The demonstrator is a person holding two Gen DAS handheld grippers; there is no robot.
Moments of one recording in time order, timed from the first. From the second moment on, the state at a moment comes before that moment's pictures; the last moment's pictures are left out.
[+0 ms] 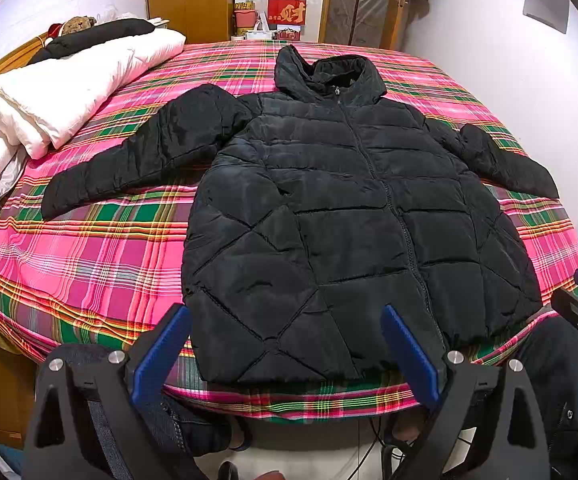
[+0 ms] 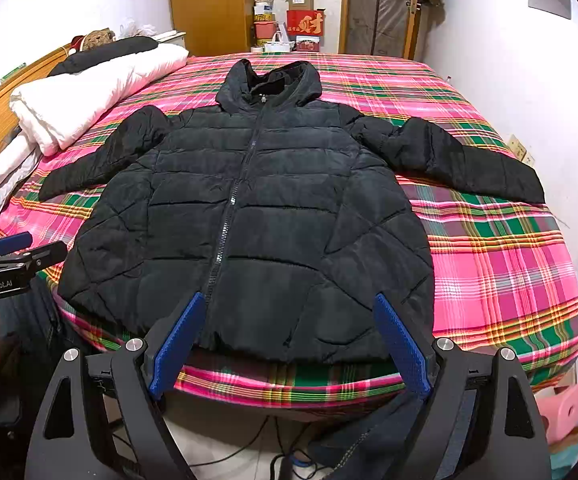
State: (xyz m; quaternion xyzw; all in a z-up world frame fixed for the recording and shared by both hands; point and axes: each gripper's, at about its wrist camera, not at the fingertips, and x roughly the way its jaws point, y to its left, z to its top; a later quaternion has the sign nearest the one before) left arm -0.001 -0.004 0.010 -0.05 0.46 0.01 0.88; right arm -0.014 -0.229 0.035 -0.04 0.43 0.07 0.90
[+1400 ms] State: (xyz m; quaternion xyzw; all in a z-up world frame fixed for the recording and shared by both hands) left arm 0.026 0.017 -0.012 -0.04 0.47 0.02 0.88; right arm 0.021 -0.216 0.025 -0.04 0.44 0.09 0.89
